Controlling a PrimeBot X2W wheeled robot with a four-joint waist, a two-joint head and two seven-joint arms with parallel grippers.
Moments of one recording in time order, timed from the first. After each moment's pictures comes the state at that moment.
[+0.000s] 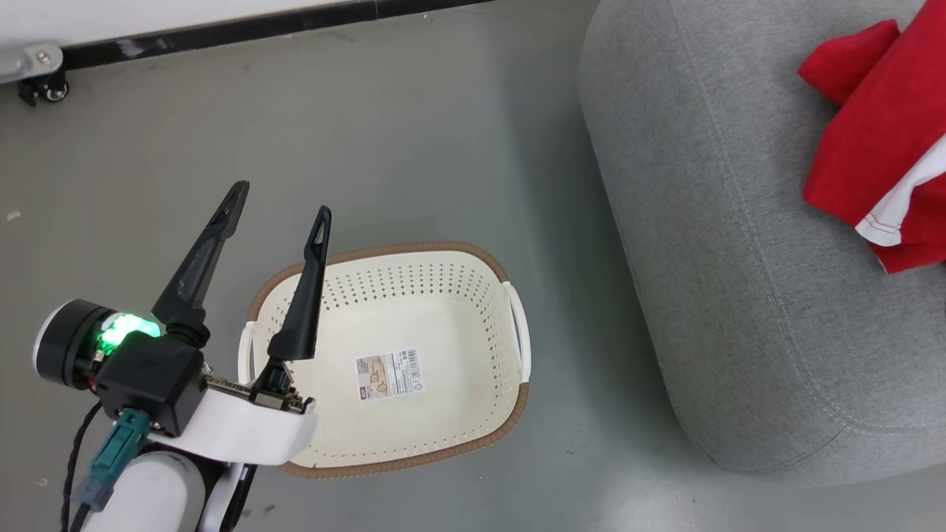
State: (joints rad) left arm -0.29 0.35 -0.32 -0.17 -0.23 0.13 -0.13; right arm -0.74 -0.54 0.06 1.07 0.65 0.12 -0.25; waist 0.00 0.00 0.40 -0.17
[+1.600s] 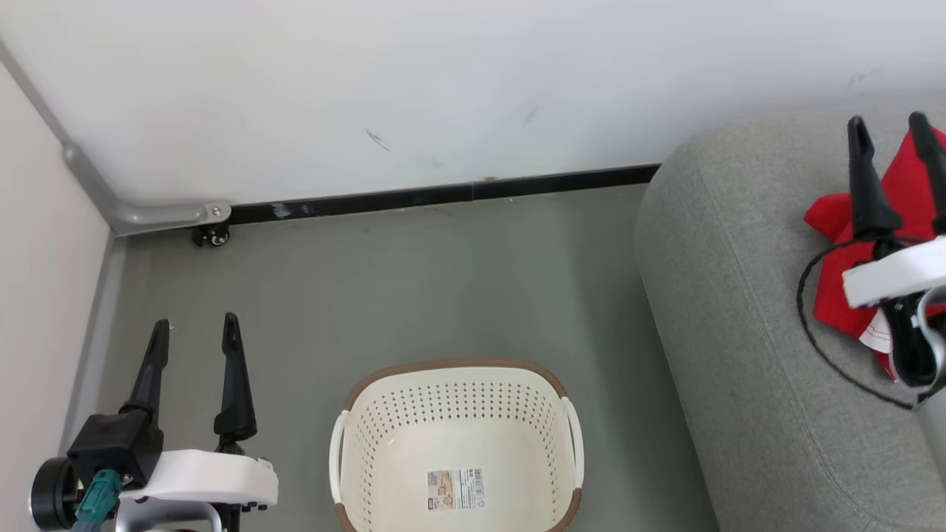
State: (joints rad) left arm -0.09 0.24 -0.18 0.06 -0.34 0.28 -0.23; right arm -0.57 -0.41 0.16 0.58 0.53 0.12 -0.25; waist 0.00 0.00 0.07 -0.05
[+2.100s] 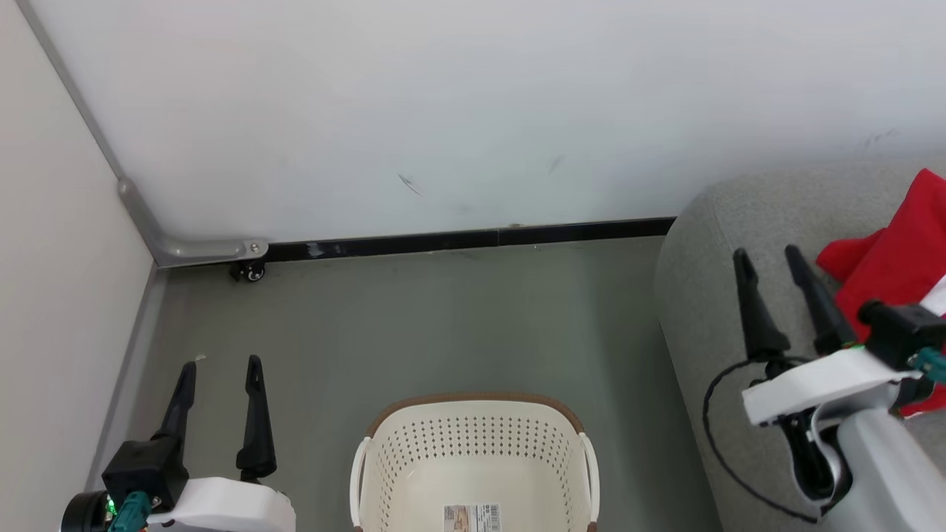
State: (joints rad) left arm -0.04 0.22 -0.21 0.12 -0.35 0.28 -0.23; right arm -0.34 -0.24 0.16 0.51 0.48 0.12 -0.25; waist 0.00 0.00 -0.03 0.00
